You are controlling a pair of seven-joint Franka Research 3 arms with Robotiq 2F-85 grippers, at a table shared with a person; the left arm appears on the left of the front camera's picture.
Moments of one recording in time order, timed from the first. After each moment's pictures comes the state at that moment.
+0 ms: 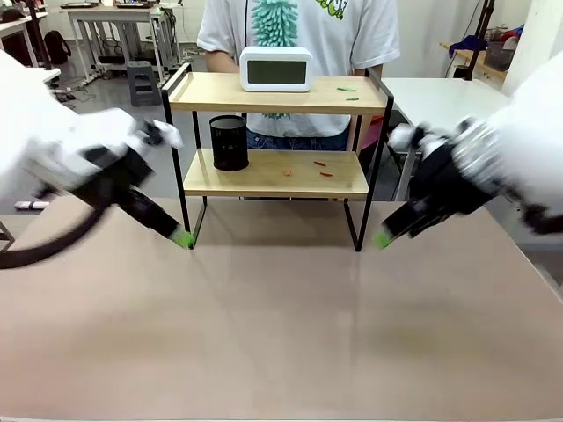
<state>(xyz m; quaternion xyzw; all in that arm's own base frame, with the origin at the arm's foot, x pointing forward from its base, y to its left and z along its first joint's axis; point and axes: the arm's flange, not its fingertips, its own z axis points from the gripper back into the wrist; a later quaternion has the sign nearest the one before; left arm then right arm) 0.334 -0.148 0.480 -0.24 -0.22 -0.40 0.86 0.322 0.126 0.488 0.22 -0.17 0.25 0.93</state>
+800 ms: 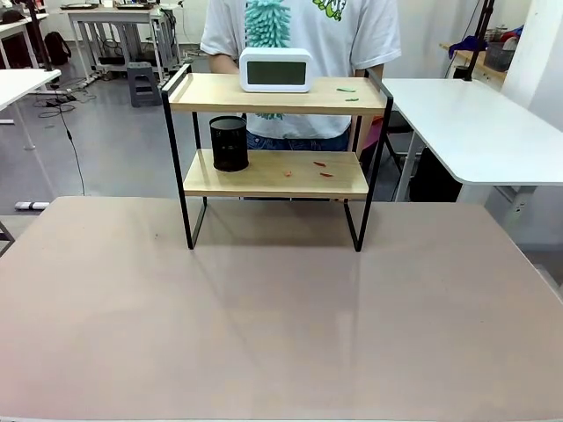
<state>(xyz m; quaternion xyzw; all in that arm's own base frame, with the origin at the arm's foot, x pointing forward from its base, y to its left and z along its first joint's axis) 0.244 0.211 0.473 -0.47 -0.34 -0.03 0.82 0.202 -0.226 0.478 0.46 -0.28 -0.13 0.83</state>
